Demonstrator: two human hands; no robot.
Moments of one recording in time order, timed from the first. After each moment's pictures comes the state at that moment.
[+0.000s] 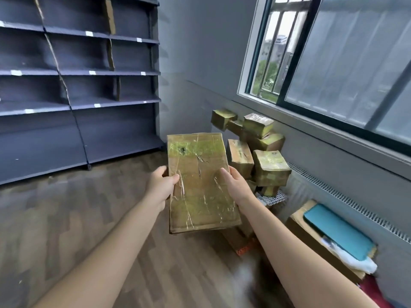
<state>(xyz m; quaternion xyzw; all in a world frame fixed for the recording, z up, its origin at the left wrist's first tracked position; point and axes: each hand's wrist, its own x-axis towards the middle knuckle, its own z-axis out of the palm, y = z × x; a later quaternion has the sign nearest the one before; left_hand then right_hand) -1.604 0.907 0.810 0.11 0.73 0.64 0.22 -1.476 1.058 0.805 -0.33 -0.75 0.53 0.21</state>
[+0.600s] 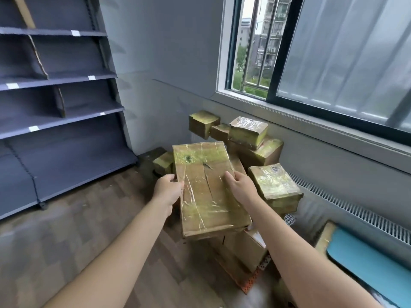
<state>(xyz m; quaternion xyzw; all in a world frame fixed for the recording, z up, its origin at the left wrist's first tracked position) -1.805 1.222 0.781 0.14 0.76 0.57 0.30 -1.662 1.362 0.762 -0.44 -0.77 0.42 0.20</state>
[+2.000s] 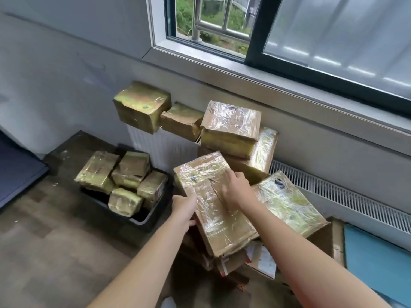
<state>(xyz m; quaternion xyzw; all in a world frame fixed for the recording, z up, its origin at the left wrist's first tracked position) -2.006 1.642 0.600 0.08 0.72 0.38 0.58 -1.861 1.708 0.650 -0.63 -0.73 0.26 -0.02</state>
